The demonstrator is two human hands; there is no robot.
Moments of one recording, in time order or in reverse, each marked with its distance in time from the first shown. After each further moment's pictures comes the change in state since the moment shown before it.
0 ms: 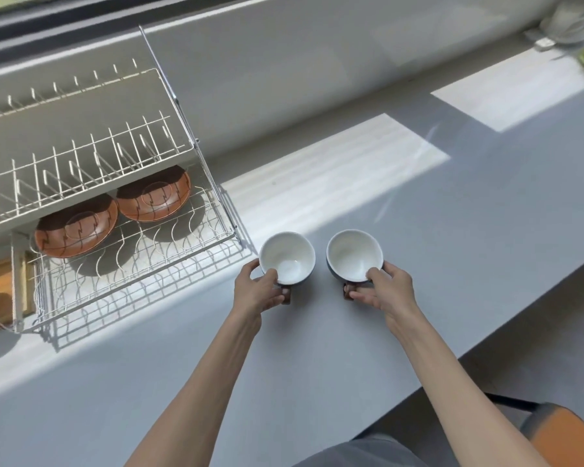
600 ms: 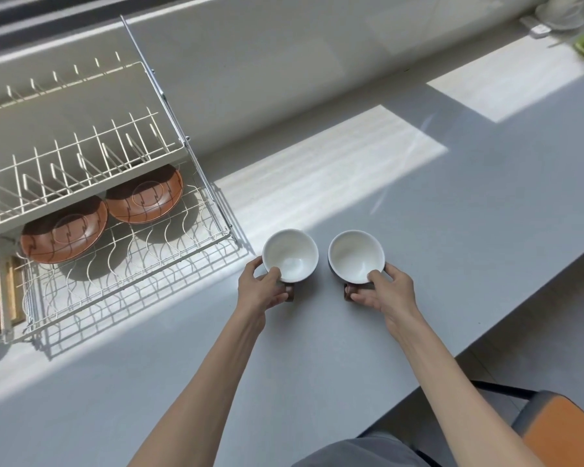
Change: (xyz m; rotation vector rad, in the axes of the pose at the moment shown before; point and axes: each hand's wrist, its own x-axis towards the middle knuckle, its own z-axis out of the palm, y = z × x) left_hand 0.011 -0.003 0.007 0.018 -0.023 -0.026; right_hand 0.004 0.011 -0.004 0.045 0.029 0.010
